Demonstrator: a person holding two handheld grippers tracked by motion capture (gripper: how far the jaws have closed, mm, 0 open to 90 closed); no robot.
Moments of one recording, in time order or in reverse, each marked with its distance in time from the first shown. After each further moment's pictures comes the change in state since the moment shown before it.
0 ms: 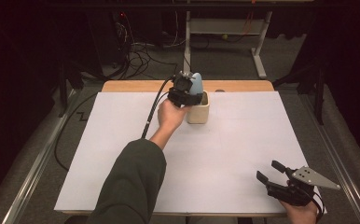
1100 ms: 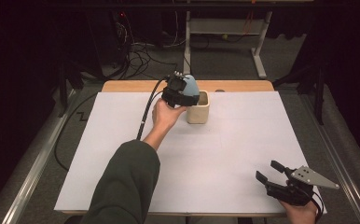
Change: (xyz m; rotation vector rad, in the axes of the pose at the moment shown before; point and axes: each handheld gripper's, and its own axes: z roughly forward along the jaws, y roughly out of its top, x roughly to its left) left arm 0.015 -0.005 -0.010 0.008 -0.043 -0.005; right arm 0.000 0.000 0.002 0.006 0.006 -0.005
